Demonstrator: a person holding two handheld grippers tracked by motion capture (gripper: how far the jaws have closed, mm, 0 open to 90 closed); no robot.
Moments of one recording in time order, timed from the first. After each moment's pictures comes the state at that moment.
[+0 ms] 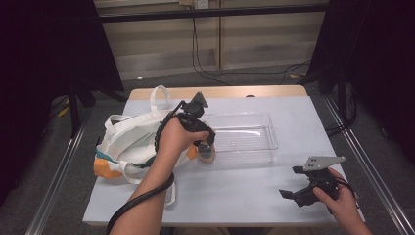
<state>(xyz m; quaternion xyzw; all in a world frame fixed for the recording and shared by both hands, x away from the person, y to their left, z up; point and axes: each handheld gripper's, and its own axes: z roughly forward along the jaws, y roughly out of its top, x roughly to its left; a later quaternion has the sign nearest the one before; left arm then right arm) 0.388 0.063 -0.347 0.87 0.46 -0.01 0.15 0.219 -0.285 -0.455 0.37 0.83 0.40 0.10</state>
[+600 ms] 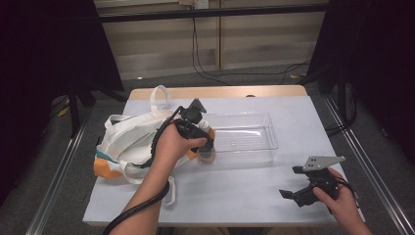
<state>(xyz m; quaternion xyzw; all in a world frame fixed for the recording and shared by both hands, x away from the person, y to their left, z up) 0.375 0.071 -0.354 0.88 0.44 -0.01 0.17 0.219 -0.285 -0.455 0.37 0.83 0.40 0.10</state>
